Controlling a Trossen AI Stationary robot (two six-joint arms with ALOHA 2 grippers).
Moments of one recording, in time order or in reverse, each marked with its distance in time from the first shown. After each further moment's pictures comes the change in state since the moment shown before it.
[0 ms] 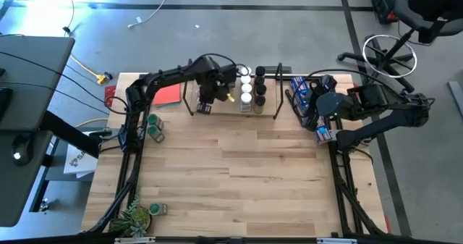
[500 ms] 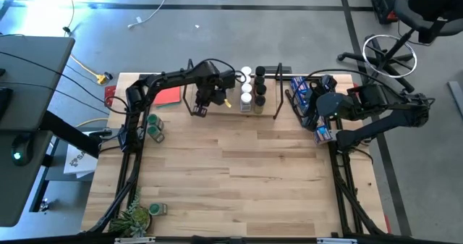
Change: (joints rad) left arm -0.010 0.000 -0.096 -0.006 -0.089 0.007; right arm 0.000 0.000 0.000 0.000 0.000 0.002
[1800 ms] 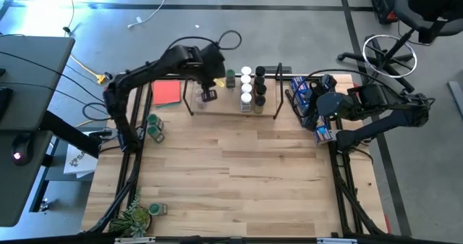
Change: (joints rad) left arm 0.022 -0.247 0.095 0.231 0.056 -0.305; right arm 0.000 0.000 0.000 0.014 0.008 -0.019
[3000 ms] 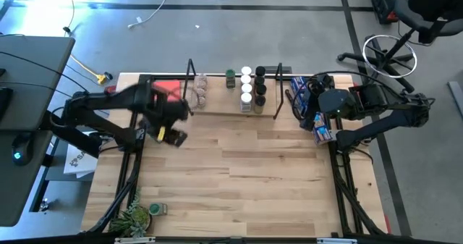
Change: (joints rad) left arm -0.427 -0.475 -0.474 -0.327 0.357 -1.350; right arm 0.000 0.000 0.000 0.140 -0.014 -0.184
